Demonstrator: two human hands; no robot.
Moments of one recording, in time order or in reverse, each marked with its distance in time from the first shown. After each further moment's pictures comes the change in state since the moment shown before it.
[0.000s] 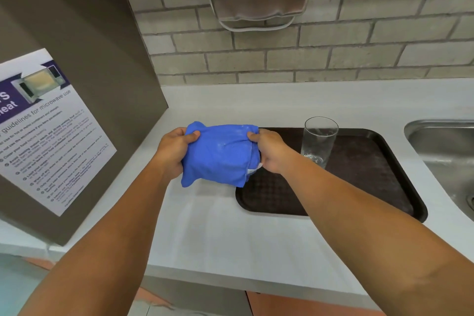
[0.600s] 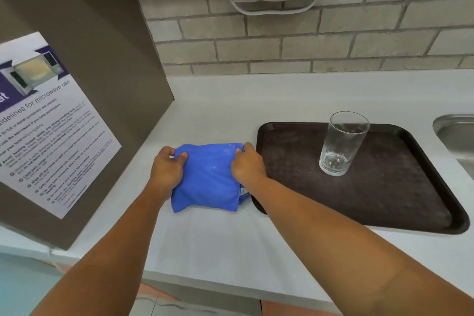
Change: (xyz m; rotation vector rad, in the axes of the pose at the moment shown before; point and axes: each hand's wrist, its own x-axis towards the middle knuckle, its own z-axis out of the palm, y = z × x) left_hand 0.040 -0.070 -0.065 0.373 0.272 0.057; right_hand 0.030 0.073 0.074 -0.635 0.168 -0.170
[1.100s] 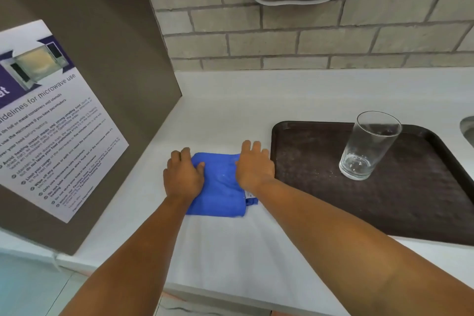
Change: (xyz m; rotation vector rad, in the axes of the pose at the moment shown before) left_hand 0.021 -0.040 0.017 0.770 0.118 0.322; right_hand 0.019 0.003 0.030 -0.817 0.010 -0.221
